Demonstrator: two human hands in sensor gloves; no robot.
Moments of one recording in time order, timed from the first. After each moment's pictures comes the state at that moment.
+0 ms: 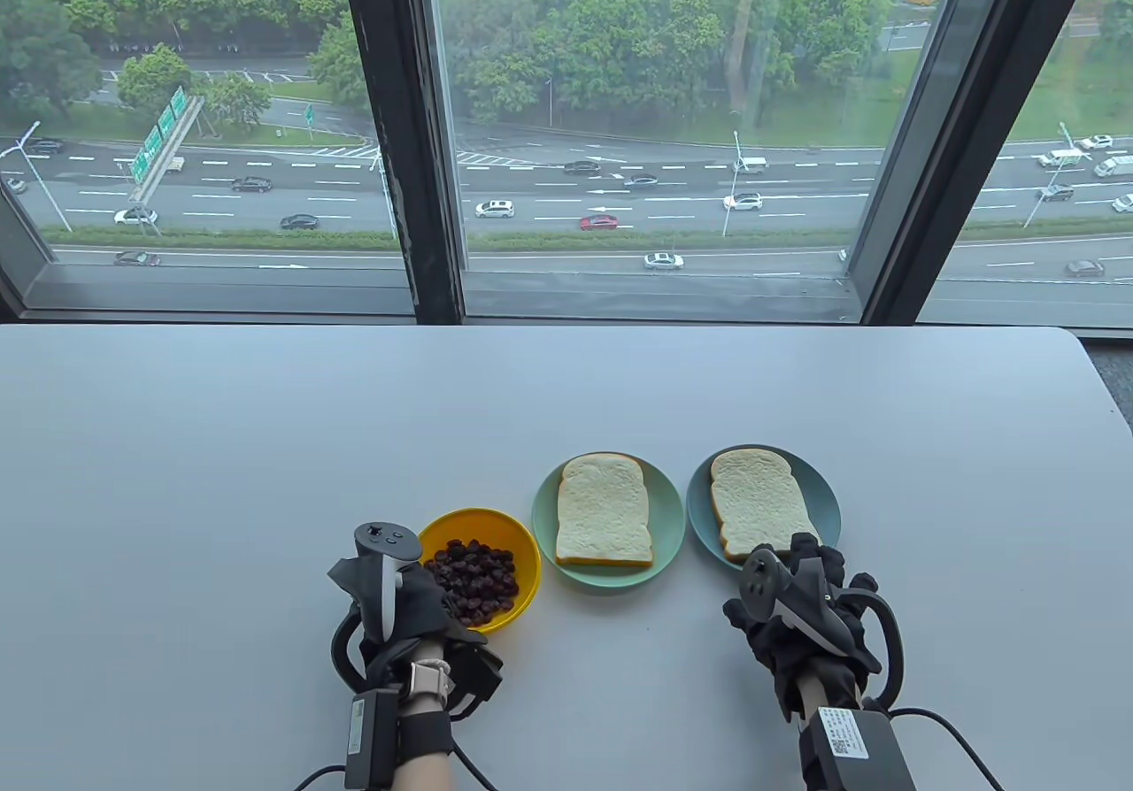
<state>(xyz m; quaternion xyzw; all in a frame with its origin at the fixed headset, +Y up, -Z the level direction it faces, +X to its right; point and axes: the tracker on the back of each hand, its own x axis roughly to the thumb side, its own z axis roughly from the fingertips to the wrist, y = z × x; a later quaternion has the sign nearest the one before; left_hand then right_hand) -0.207 -0.758 -0.351 -0.20 0.38 0.27 0.86 0.208 -0.769 -0.349 0.06 -0.13 -0.99 0.06</state>
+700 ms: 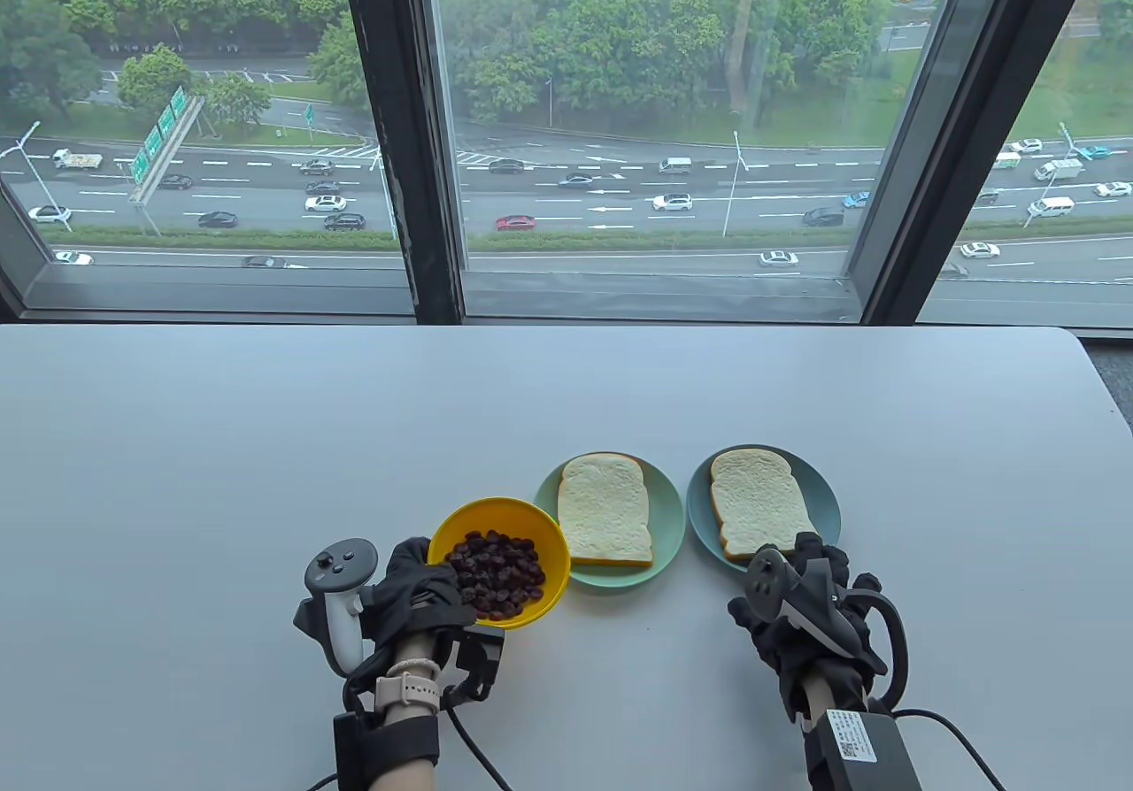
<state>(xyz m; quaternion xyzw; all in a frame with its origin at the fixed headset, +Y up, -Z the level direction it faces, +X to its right) -0.211 -0.757 -0.343 -0.14 0.26 0.57 0.76 0.215 -0.768 -0.350 0.07 -0.12 -0.99 0.04</state>
